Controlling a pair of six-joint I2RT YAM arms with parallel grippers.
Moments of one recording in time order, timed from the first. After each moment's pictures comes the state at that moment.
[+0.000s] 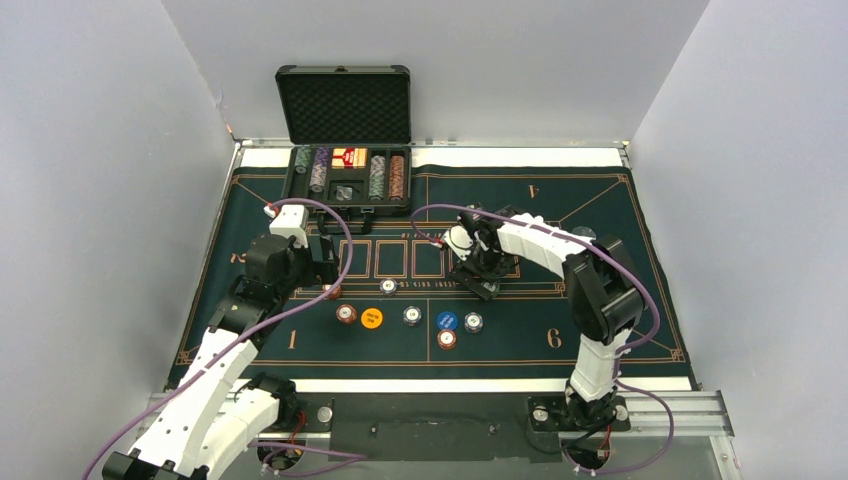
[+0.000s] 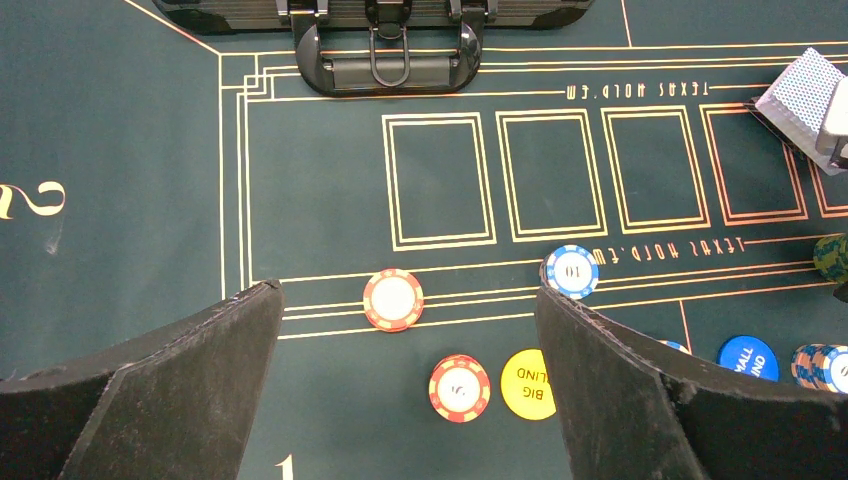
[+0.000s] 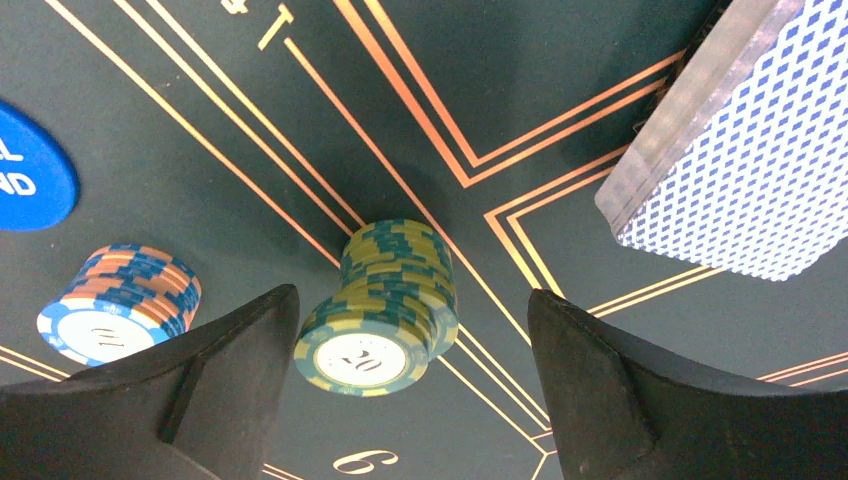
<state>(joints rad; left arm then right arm) -0.31 0.78 0.69 -0.41 -0.13 -0.22 0.57 1.83 1.25 -0.85 -0.03 -0.46</state>
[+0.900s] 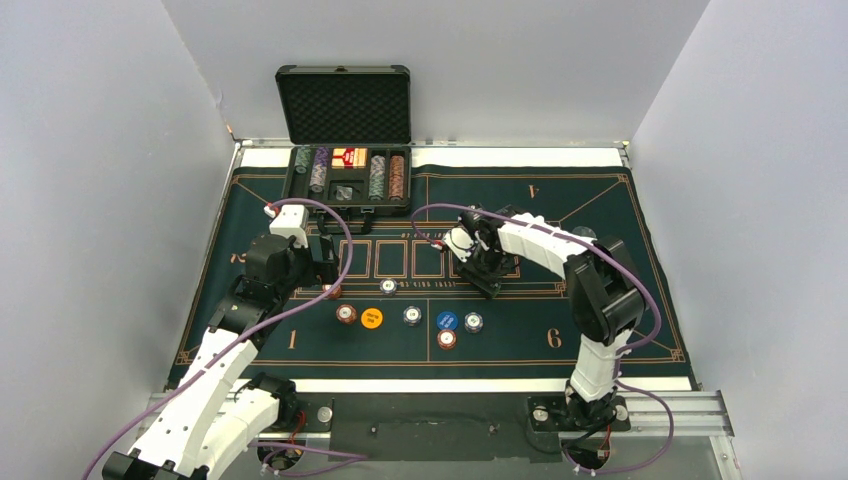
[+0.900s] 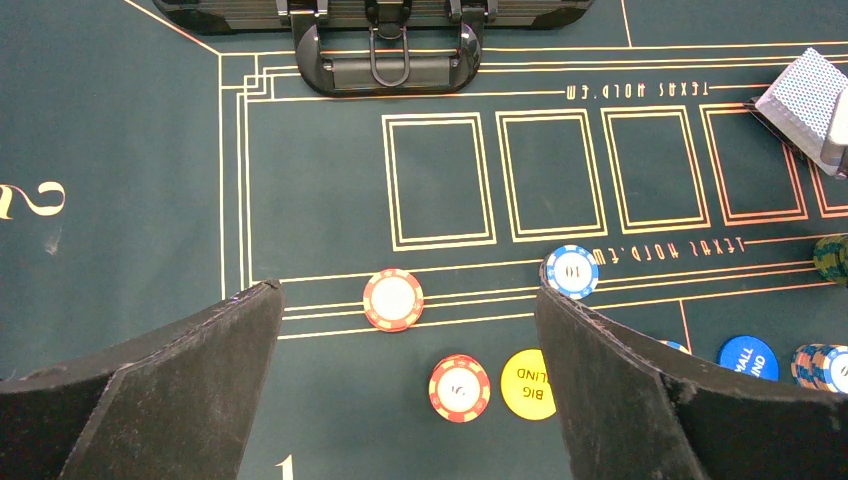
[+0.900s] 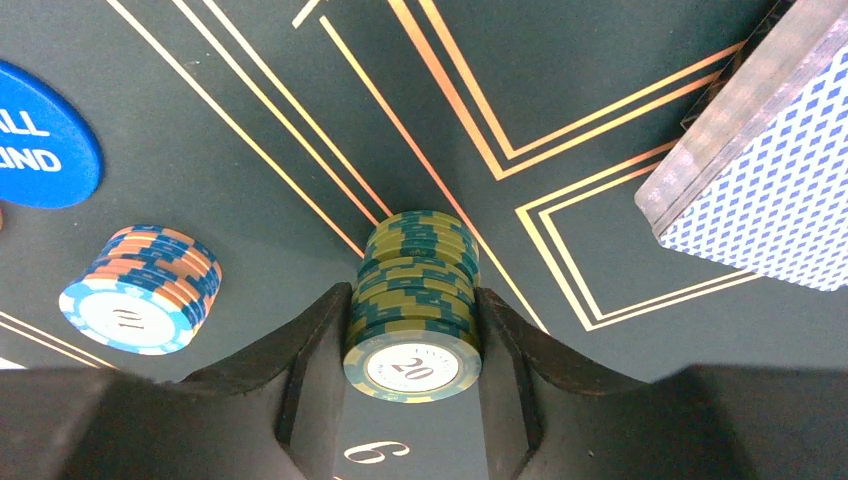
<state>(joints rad) -0.31 0.78 0.69 -0.41 -0.13 -0.22 0.57 1.84 1.26 -0.88 -0.06 -0.47</state>
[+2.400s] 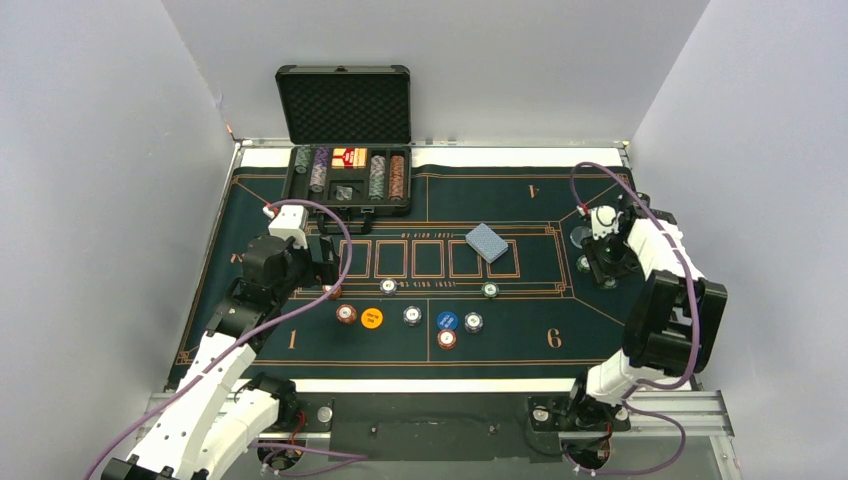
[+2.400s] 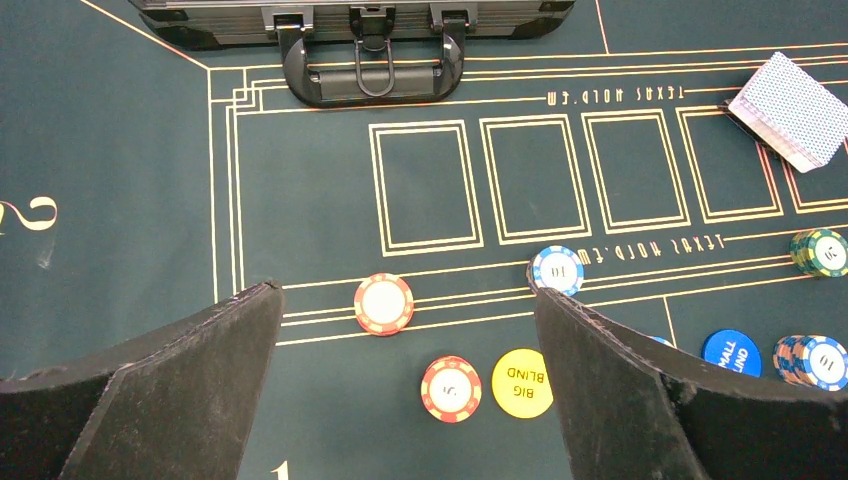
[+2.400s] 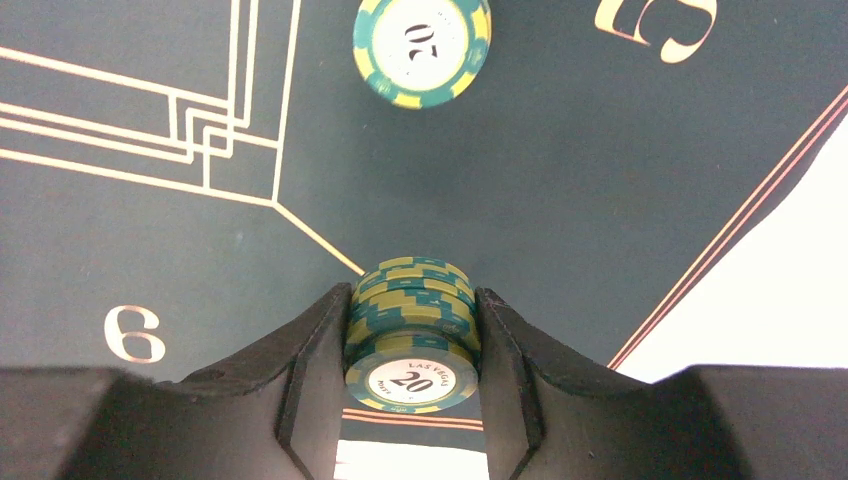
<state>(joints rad) -0.31 0.76 0.69 -0.40 -0.10 -0.21 -0.26 1.55 1.10 -0.90 -0.05 -0.56</state>
